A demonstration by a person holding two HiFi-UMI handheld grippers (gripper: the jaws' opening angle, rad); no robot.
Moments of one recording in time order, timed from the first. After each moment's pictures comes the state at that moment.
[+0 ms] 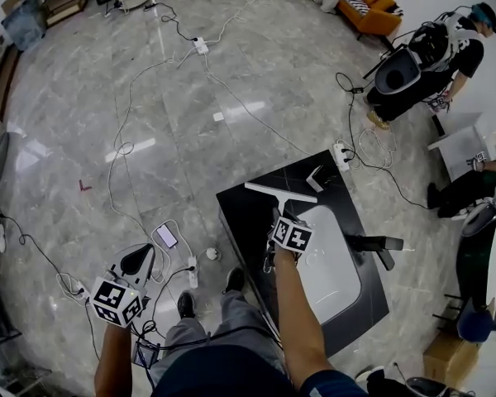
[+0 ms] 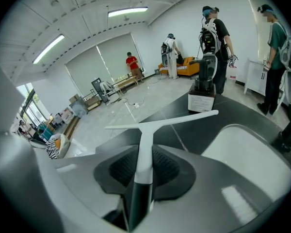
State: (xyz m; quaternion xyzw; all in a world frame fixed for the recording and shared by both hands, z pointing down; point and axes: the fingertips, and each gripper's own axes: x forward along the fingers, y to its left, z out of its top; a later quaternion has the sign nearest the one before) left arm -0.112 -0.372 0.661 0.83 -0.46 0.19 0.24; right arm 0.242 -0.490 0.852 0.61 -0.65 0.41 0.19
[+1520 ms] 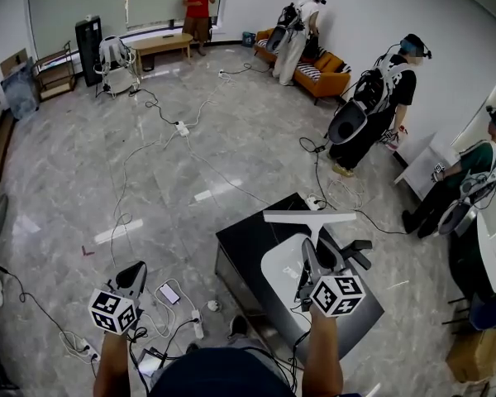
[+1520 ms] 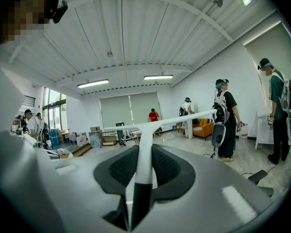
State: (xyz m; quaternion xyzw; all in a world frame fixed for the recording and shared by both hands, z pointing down) left arm -0.193 -0.289 0.517 0.87 -0.46 0.13 0.14; right arm 0.228 -0.304 0.431 0.62 -0.77 0.13 0.00
